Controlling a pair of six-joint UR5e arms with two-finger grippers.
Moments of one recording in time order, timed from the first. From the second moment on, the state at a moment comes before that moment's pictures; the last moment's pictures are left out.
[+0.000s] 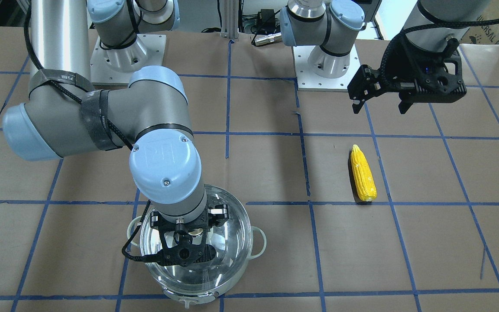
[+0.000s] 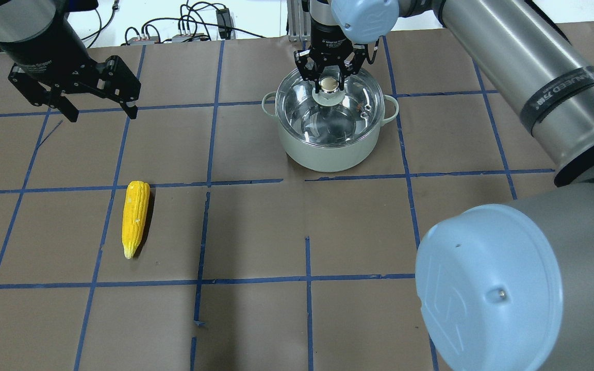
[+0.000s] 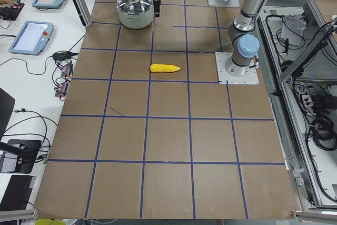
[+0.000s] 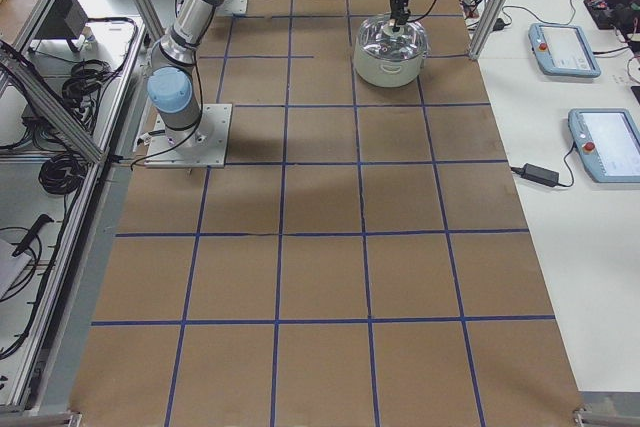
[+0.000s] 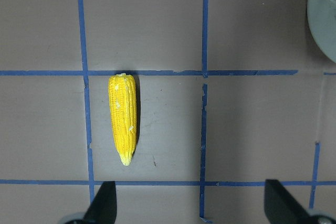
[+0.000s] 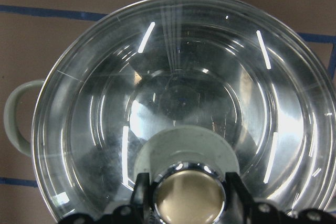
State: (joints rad) left arm -1.48 -1.58 -1.48 -1.66 1.58 0.08; right arm 1.82 -0.93 1.03 -1.64 -1.55 0.14
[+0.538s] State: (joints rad) left arm -1.48 -1.58 -1.48 -1.66 1.58 0.08; right arm 1.80 -0.98 1.03 -1.58 -1.55 0.13
